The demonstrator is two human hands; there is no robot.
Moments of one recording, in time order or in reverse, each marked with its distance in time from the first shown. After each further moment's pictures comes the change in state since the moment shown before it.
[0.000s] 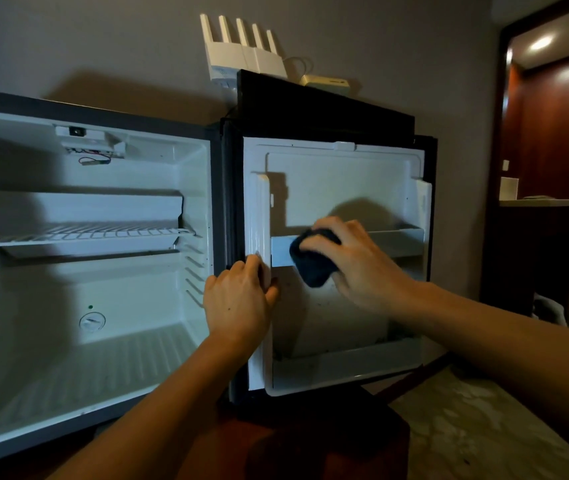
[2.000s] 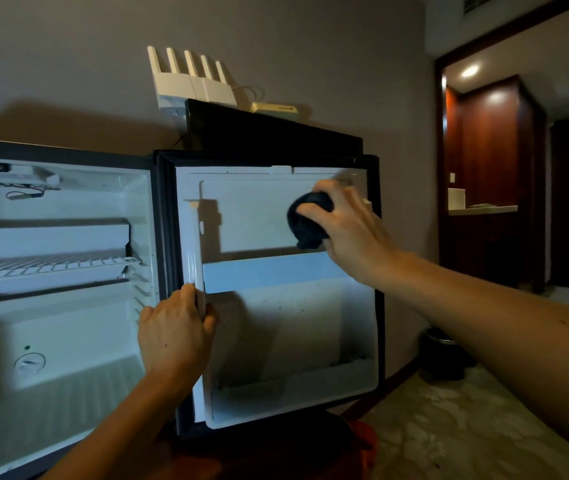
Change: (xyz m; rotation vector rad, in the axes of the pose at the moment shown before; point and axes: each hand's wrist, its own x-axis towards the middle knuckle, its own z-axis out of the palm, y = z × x) left_hand -0.007 0.004 0.002 -0.017 0.111 -0.023; right_hand -0.004 0.056 -0.073 -0.314 0.156 0.124
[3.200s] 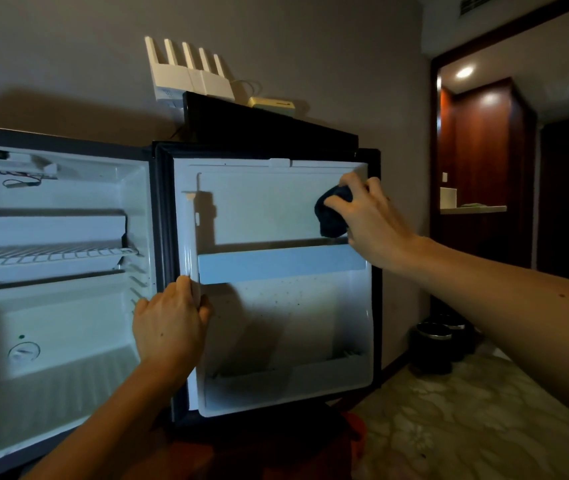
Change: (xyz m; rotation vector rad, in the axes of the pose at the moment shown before) left_hand -0.003 -0.001 -0.006 0.076 -0.030 0.003; right_hand -0.005 0.030 -0.006 -0.234 -0.127 0.071
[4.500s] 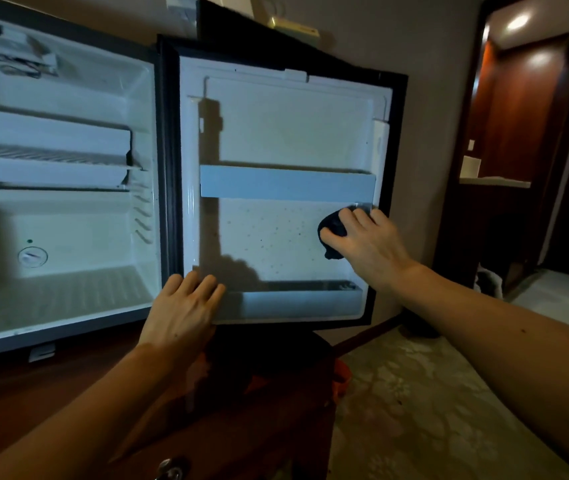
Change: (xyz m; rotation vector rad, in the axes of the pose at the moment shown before) left_hand -0.100 -0.024 0.030 0.372 -0.207 0.579; right_hand -0.107 -0.032 0.075 -0.277 0.127 -0.356
